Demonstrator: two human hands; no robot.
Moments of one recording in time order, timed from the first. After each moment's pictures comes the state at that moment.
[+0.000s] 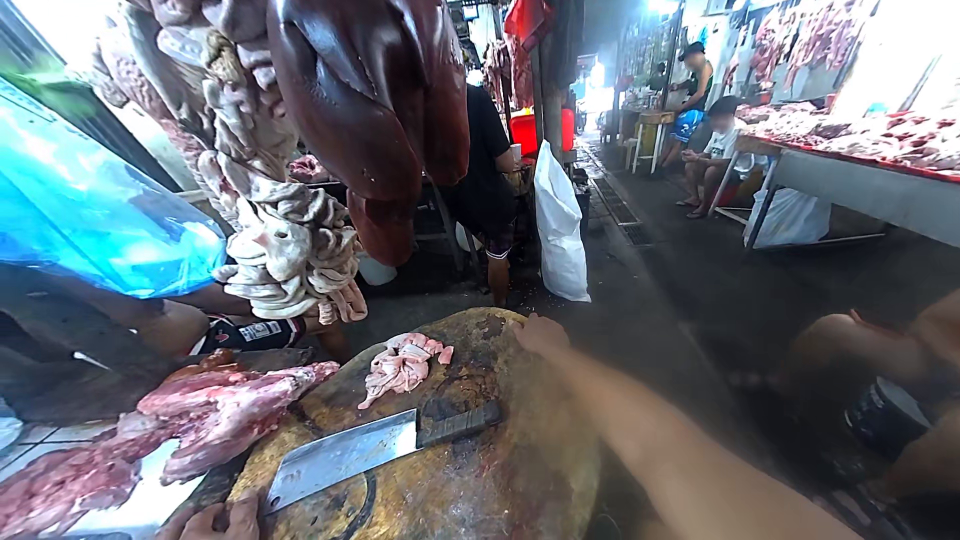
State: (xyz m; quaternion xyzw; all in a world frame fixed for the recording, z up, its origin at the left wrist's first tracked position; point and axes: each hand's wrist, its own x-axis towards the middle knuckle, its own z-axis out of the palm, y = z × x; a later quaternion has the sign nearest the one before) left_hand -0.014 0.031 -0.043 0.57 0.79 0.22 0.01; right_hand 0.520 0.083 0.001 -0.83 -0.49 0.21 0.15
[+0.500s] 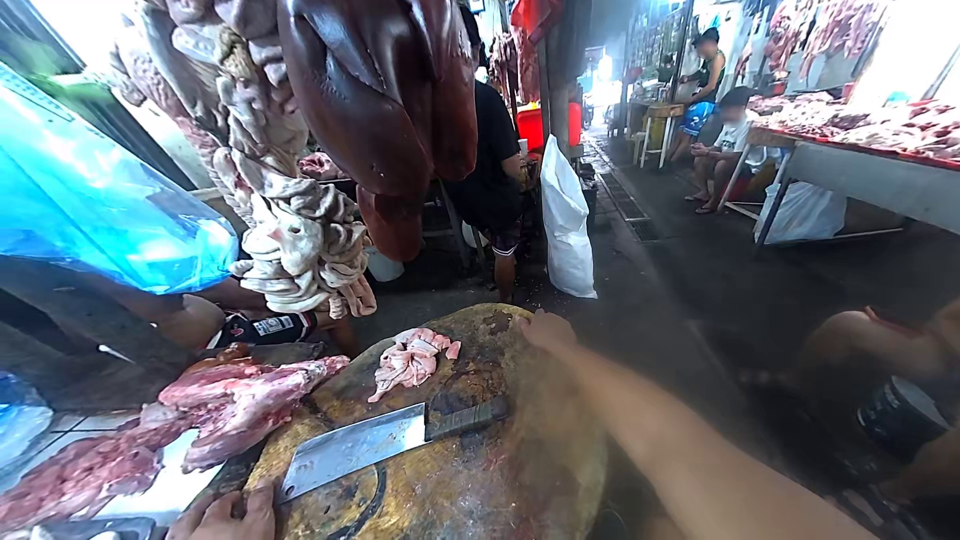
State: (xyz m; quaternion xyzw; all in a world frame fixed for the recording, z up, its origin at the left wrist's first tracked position) left_hand -0.012 0.028 -0.039 0.58 0.78 0.22 0.00; right_hand 0.520 0.083 0.001 -0.83 -0.49 0.21 0.16
